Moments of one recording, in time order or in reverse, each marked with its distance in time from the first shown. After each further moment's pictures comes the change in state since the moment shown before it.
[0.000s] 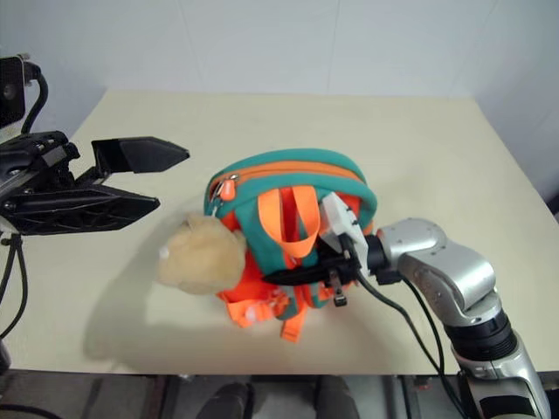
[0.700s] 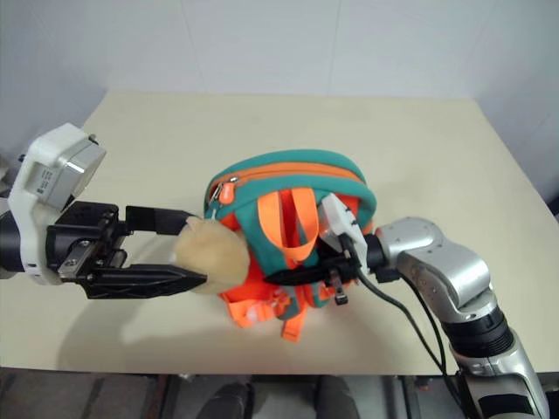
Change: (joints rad) left arm 0.169 0.185 -0.110 -0.191 0.102 -0.092 0.025; right arm -0.009 0.005 0.017 0.042 -0.024 -0.027 0.039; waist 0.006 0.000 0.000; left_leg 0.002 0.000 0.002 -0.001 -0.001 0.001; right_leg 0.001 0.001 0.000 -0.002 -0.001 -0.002
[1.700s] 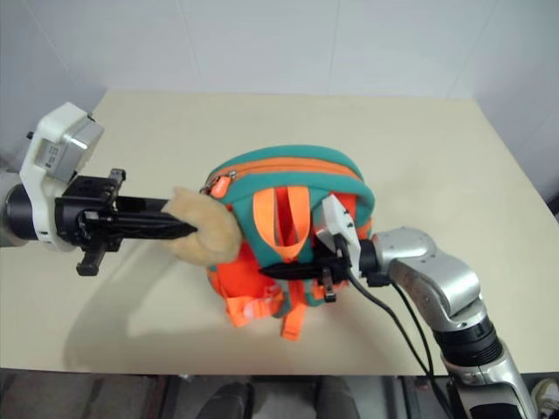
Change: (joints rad) left arm -0.103 -0.046 -0.081 0.157 0.332 -0.053 -0.283; right arm 0.072 0.082 -0.014 -0.001 -0.015 -0.049 -0.123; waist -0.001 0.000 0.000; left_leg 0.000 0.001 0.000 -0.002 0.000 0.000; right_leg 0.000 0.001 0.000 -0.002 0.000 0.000
